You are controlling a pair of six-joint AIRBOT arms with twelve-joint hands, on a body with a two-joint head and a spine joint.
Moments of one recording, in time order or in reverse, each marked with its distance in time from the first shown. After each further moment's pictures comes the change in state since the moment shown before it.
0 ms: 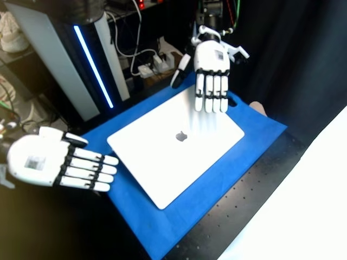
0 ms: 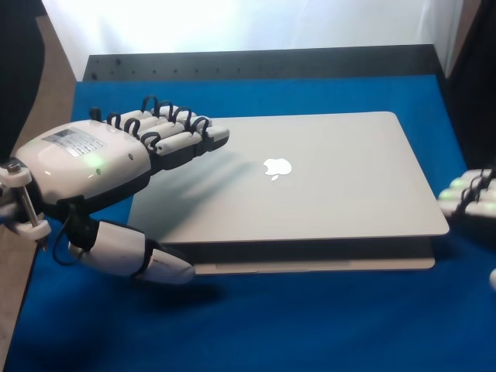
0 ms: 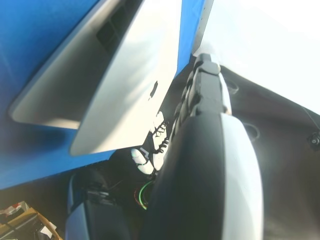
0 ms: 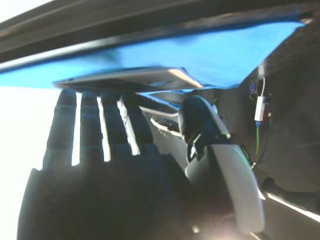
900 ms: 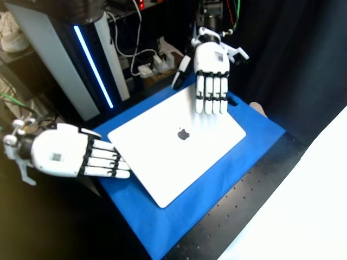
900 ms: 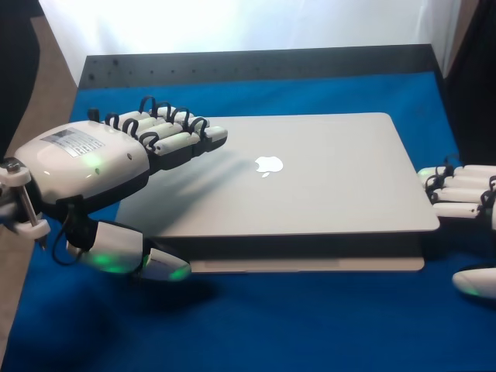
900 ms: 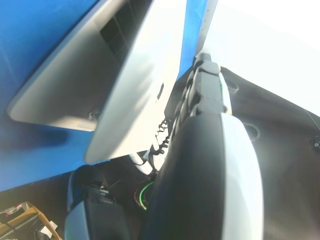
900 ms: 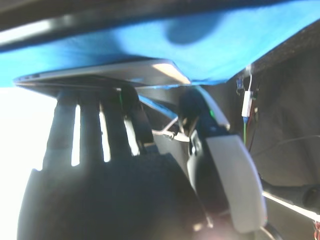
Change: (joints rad) left arm 0.000 0.000 0.001 -0.003 0.002 -0.003; right arm 0.142 -0.064 0.023 -0.118 -0.073 0.030
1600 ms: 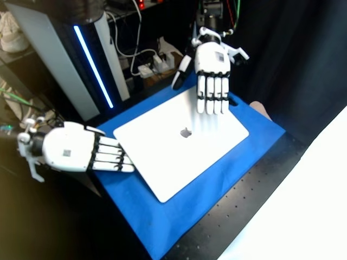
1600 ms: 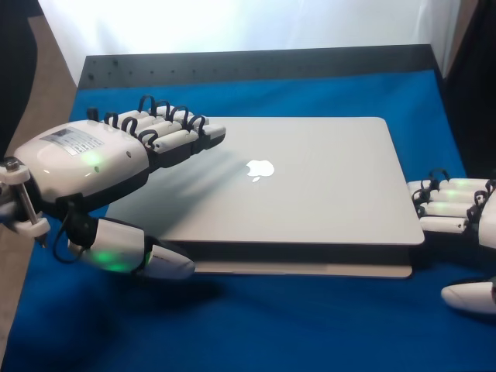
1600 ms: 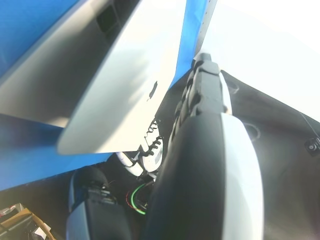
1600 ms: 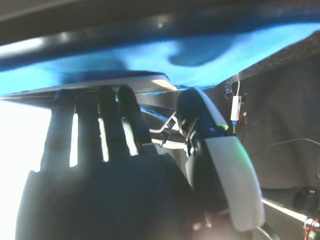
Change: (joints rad) left arm 0.000 0.000 0.000 -0.015 -0.003 -0.004; right arm -0.014 -0.023 -0.003 -0.073 -0.003 0.039
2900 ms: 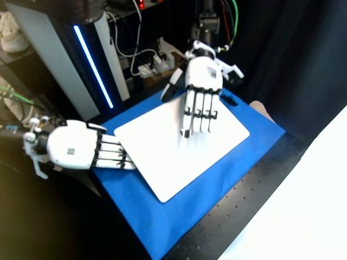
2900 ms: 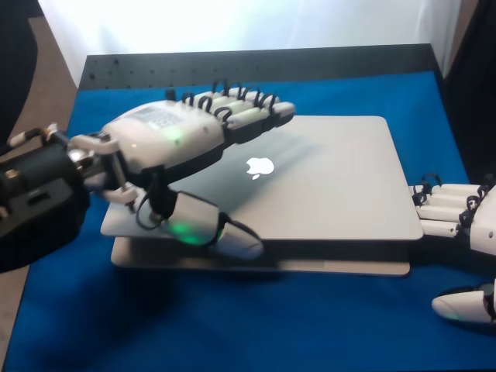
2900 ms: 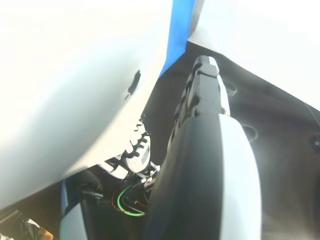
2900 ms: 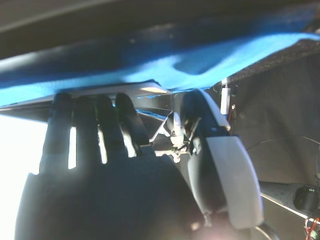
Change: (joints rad) left arm -0.153 -0.228 0.156 0.002 0.072 -0.010; right arm 0.014 -0.022 0.002 -0.026 -0.013 0.013
